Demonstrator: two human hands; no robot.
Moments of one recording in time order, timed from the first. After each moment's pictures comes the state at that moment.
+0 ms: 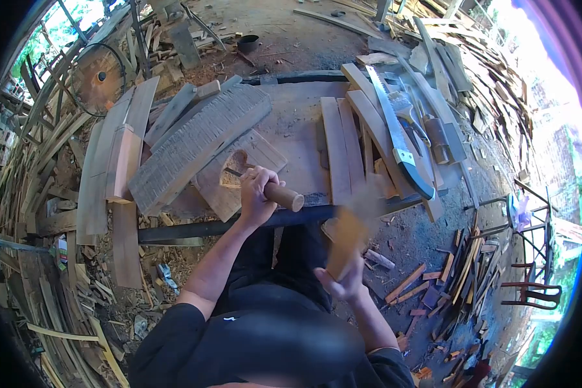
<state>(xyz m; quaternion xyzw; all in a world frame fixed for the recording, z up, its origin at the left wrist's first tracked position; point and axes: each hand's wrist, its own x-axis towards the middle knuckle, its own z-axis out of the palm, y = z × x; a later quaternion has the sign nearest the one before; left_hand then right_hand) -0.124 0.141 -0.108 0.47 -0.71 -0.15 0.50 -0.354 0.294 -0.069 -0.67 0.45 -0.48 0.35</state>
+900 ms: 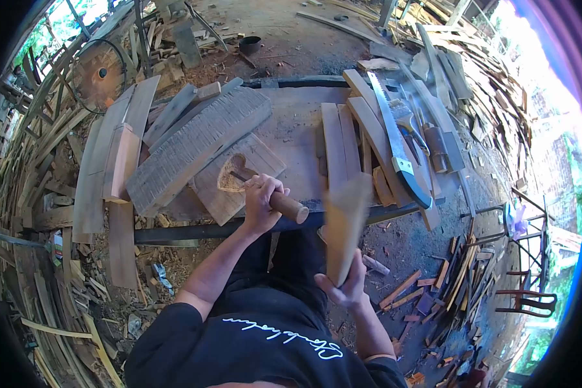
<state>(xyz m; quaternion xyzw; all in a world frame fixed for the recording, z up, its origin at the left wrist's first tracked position) -0.135 0.145 -0.114 0.46 -0.73 -0.14 0.49 -0.361 0.296 -0.052 -0.65 0.50 -0.44 0.37</state>
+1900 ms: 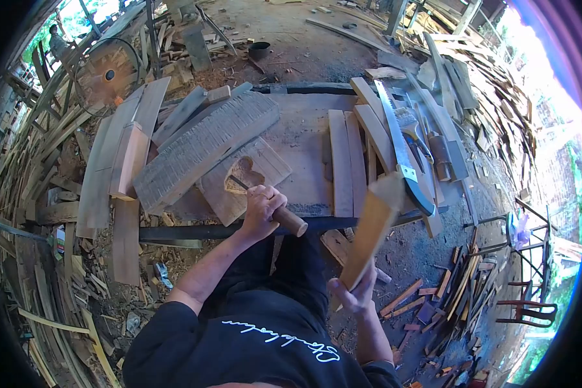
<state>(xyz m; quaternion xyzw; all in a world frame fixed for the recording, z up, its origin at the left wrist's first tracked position) -0.114 0.159 -0.118 0.44 -0.80 -0.08 0.41 -0.379 0.306 -0.069 -0.59 0.51 -0.47 0.41</state>
